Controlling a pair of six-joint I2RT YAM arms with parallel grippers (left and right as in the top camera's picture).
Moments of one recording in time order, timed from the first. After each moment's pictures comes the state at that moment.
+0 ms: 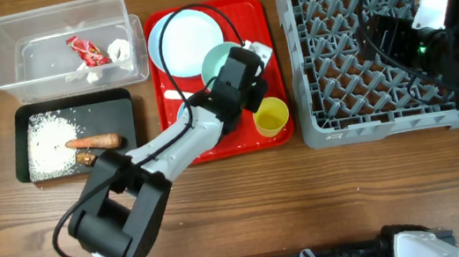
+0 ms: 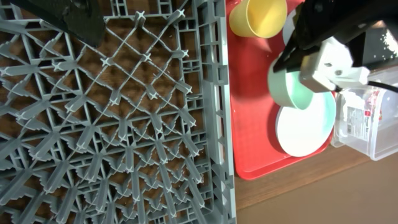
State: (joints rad) left arm -0.66 1.90 1.19 -0.10 -0.11 0.02; right arm -0.13 1.31 1.41 -0.94 -0.27 0.18
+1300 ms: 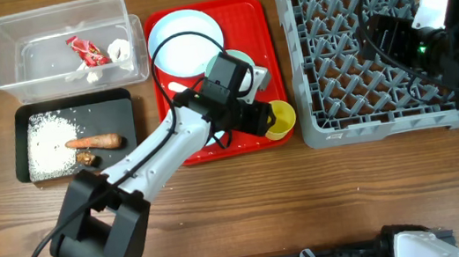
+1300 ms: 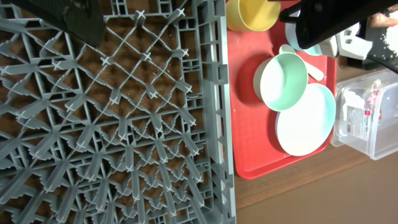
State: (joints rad) left arm -0.62 1.79 1.20 -0.49 0.38 -0.23; right arm -0.13 1.31 1.41 -0.94 -0.27 0.18
